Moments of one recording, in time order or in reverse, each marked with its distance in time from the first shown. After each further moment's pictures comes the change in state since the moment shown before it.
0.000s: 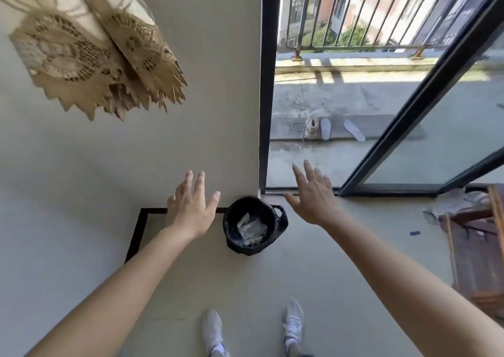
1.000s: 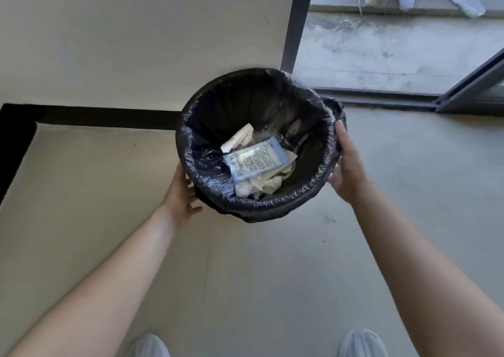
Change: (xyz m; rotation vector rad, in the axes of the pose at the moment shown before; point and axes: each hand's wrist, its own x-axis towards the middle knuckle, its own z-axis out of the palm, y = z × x) left_hand 0.226 -0.201 0.711 -1.412 -0.385 -0.703; right_hand 0.243 0.140 0.656 1.644 -0.124 0.503
